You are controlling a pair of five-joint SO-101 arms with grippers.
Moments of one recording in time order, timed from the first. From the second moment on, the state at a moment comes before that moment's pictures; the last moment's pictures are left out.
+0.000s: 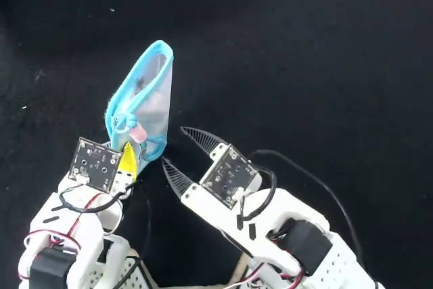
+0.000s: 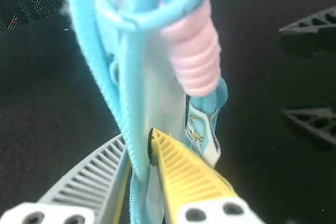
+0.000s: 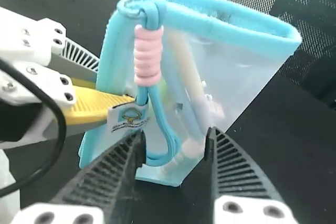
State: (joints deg) left arm 8.1 -103.1 63.8 75.8 -11.8; right arm -48.4 -82.9 61.8 50.0 8.2
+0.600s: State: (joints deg) left arm 18.5 -103.2 65.7 75.6 -15.0; right arm -49.0 -91.0 64.7 48.8 3.9
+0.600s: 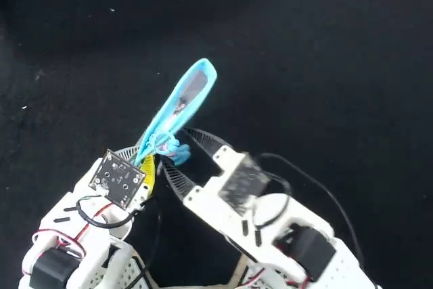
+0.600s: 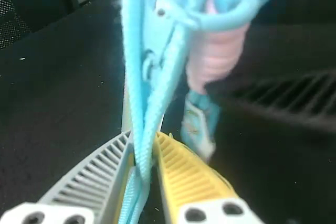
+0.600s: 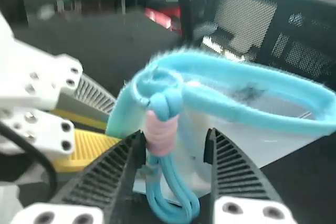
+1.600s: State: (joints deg) left arm 18.5 -103.2 66.2 75.6 -15.4; right arm -50.6 -103.2 79.8 39.0 -0.1
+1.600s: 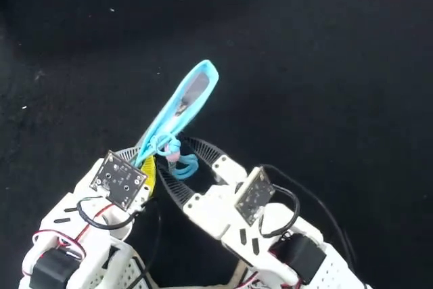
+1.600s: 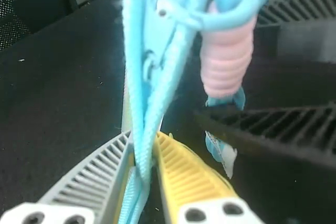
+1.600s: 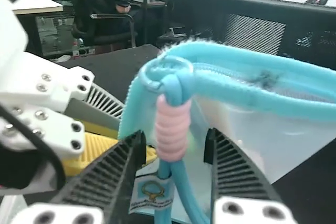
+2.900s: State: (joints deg) left arm 23.7 -103.3 67.0 75.5 -15.6; right arm -39.2 -103.2 69.9 45.1 0.0
